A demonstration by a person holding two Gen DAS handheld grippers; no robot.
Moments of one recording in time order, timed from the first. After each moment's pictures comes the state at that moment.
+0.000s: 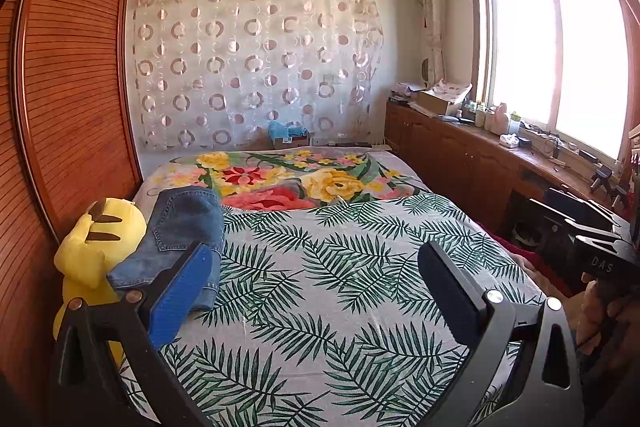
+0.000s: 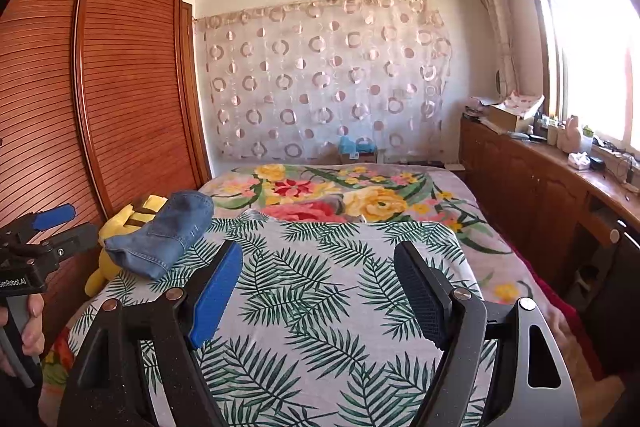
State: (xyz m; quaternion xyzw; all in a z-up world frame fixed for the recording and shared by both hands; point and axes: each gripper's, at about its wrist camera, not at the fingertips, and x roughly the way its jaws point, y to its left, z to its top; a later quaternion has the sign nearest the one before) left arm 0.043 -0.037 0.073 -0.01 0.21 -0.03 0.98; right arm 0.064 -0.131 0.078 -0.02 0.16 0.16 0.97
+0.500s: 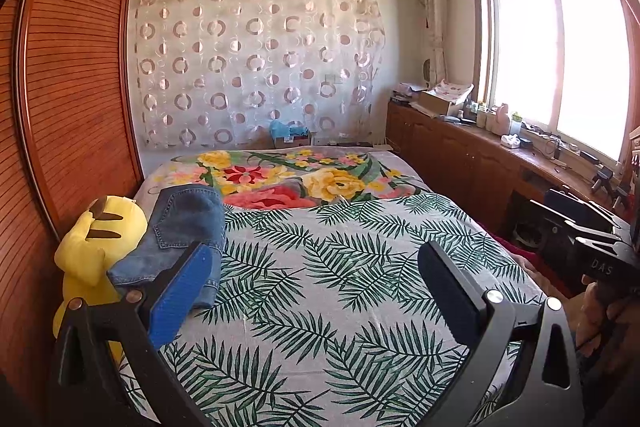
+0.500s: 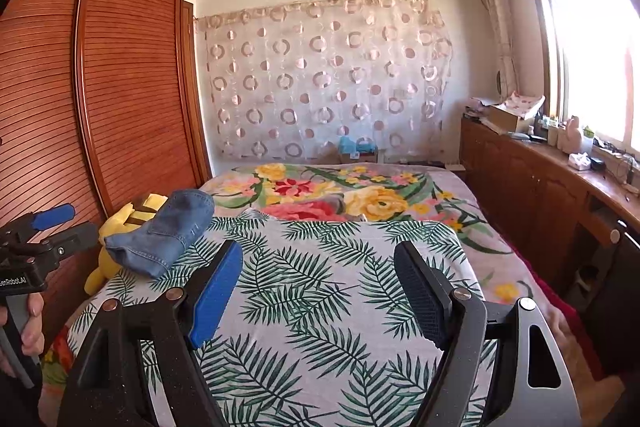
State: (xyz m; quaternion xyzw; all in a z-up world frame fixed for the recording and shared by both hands) left arm 0.043 -0.035 0.073 -0.01 0.21 -0.03 0.98; right arm 0.065 -0.130 0.078 -0.02 0.16 0.17 0.97
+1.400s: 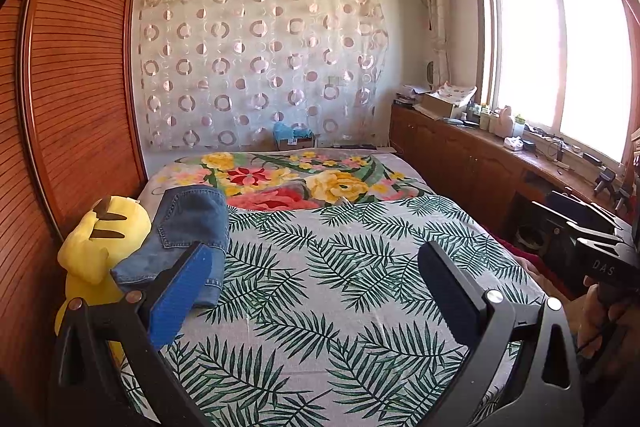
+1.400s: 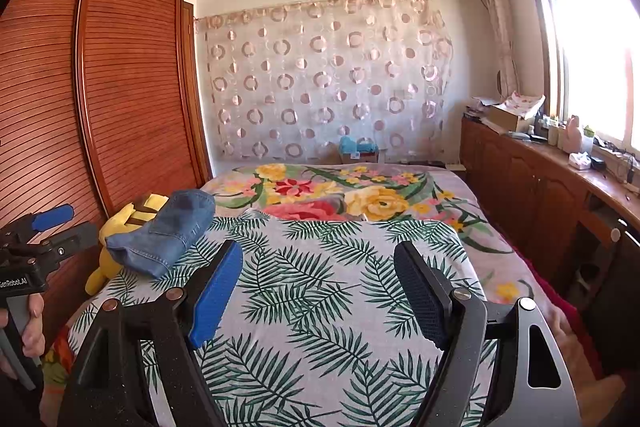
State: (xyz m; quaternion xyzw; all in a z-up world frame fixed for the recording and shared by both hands) left arm 0.043 -0.034 0.074 -0.01 0.21 -0.03 0.98; right arm 0.072 -0.138 0.077 -0.02 0.16 0.17 0.97
